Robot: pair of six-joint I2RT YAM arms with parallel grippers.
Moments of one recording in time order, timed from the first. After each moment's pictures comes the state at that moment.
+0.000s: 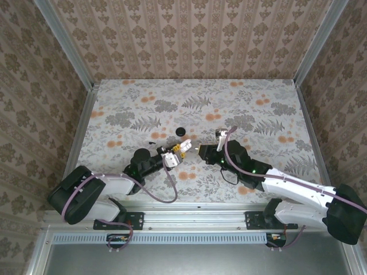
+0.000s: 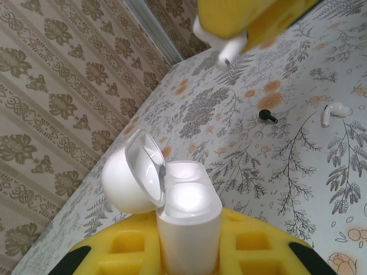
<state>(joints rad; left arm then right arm) -0.73 1.36 0.24 1.00 0.33 0.64 0.84 1.08 0.58 0.10 0.12 0.79</state>
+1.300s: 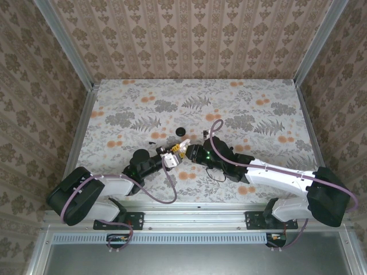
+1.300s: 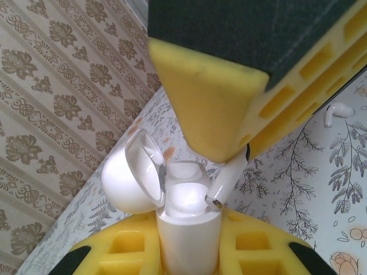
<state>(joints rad) -0.73 1.35 0.23 1.01 0.32 0.64 0.90 1.29 0.75 0.01 0.10 1.06</state>
